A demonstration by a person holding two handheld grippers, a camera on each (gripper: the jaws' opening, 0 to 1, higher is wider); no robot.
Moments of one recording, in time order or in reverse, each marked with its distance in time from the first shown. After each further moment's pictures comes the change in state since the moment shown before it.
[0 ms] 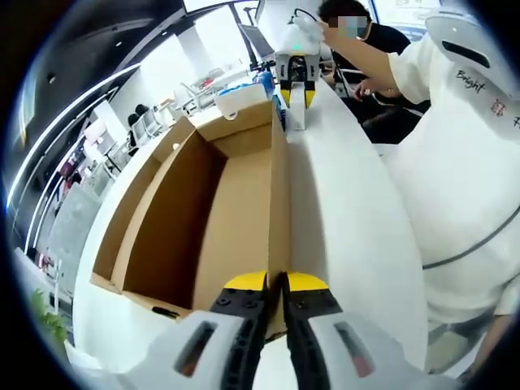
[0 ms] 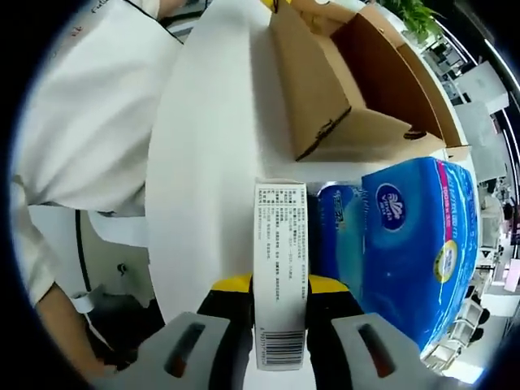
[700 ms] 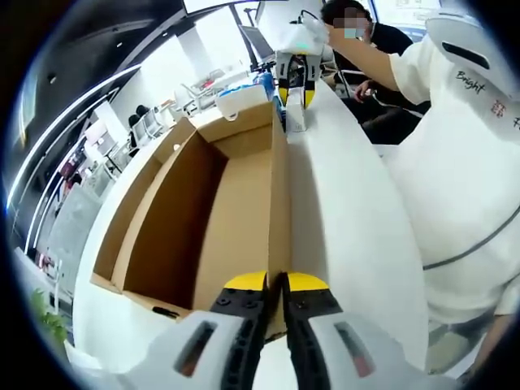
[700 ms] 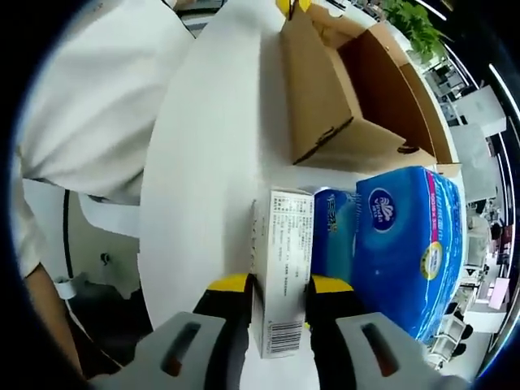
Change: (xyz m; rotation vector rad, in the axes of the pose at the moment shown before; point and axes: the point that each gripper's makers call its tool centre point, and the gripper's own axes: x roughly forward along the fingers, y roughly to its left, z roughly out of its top) left arm 0.000 0.000 0.000 0.000 -0.006 0.003; right arm -0.006 -0.006 0.000 -0.087 -0.039 -0.077
